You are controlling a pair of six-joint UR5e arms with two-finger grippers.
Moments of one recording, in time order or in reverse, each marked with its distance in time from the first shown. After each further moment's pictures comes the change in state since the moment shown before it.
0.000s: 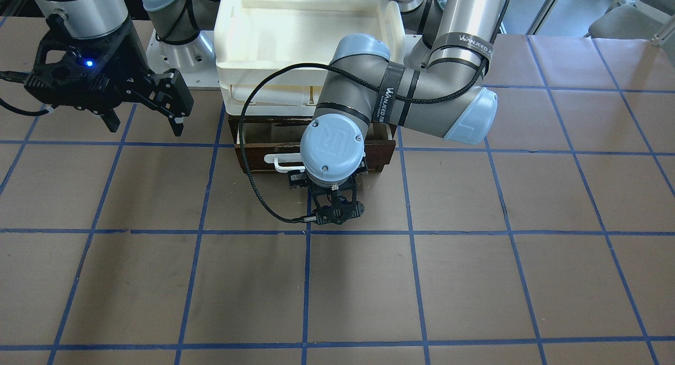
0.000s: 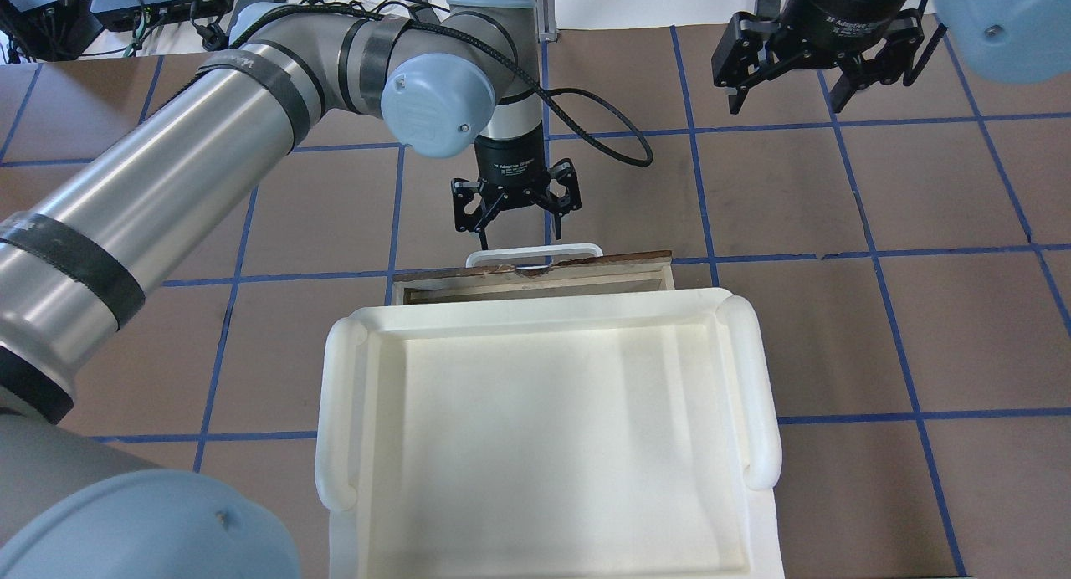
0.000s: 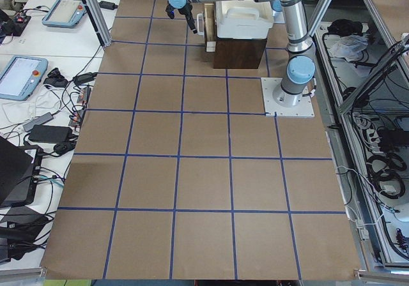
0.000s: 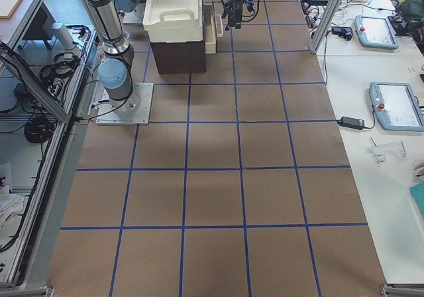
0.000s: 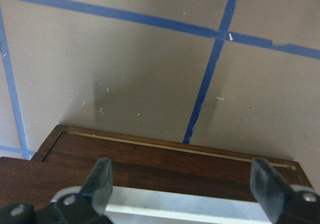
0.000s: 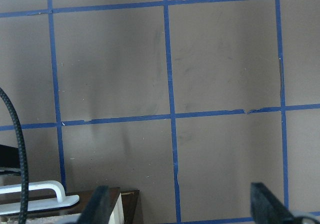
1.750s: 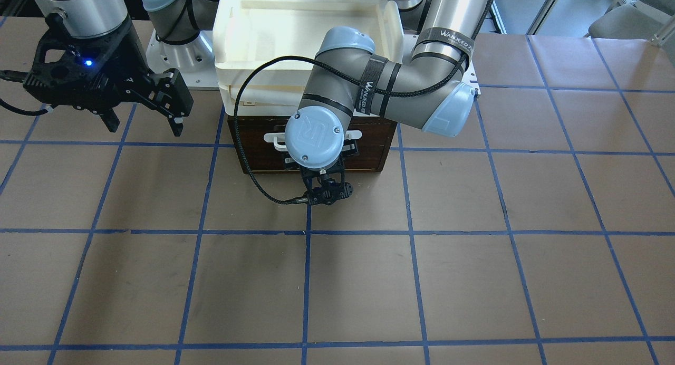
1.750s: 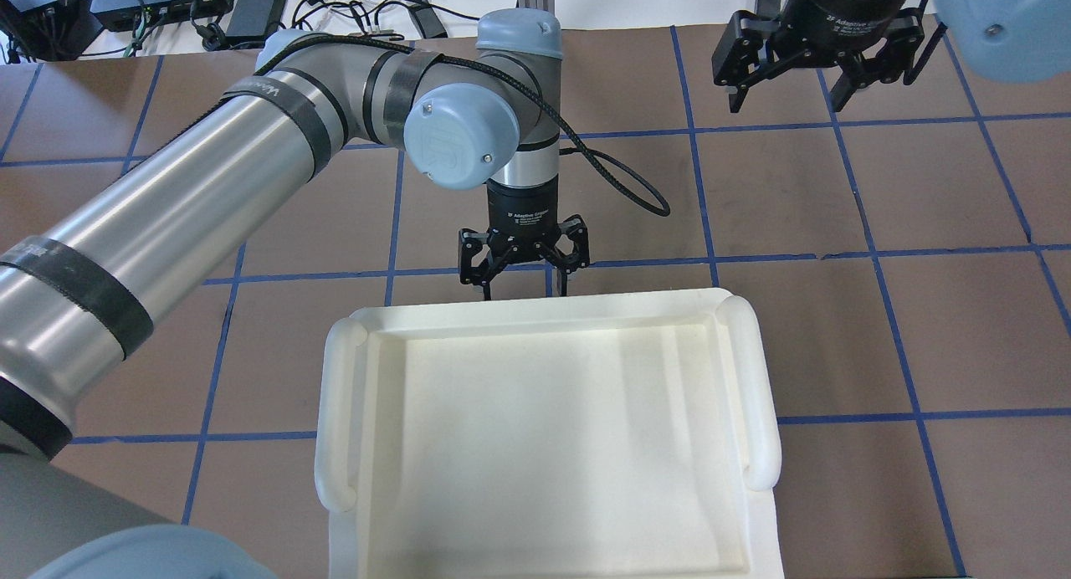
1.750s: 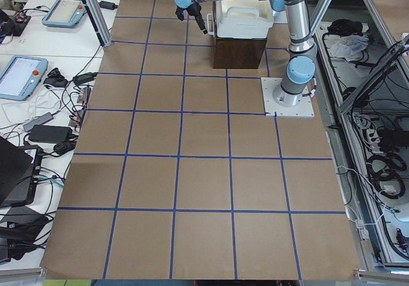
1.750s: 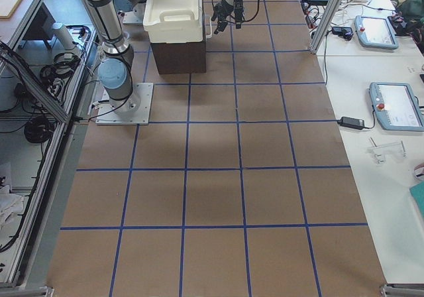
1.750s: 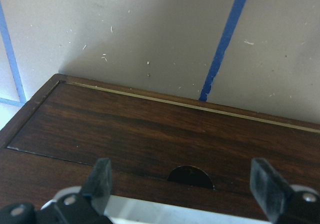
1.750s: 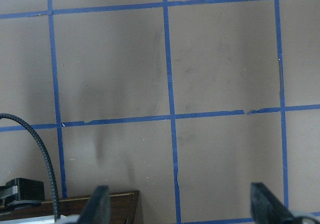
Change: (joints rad) left arm -0.046 0.023 -0.065 -0.038 -0.004 -0.047; right arm 0.000 0.000 -0.001 -0.002 -0.001 0.002
